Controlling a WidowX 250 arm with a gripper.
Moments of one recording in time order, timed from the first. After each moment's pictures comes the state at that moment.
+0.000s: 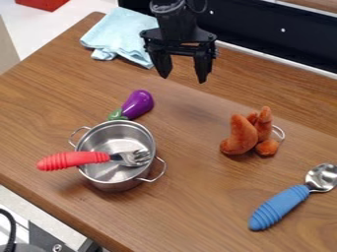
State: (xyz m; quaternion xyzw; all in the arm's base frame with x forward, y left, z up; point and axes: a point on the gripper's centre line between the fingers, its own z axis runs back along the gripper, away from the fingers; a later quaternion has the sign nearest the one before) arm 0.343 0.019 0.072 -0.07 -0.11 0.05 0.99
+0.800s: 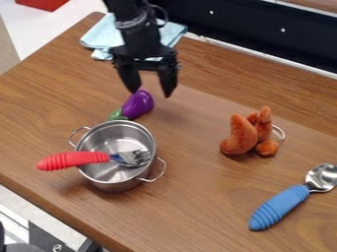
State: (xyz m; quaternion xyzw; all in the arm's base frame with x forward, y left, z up) arm 0.311 0.066 0.050 -0.08 -0.06 0.06 0.99
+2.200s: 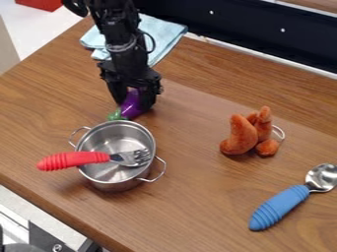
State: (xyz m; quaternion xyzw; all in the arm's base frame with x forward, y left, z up) arm 0.313 0.086 0.009 -0.02 -0.06 0.03 1.00
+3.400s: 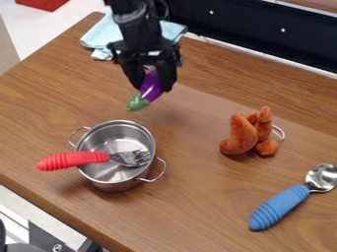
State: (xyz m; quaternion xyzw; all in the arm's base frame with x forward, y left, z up) arm 0.304 0.042 0.064 -0.09 -0.09 0.07 0.99
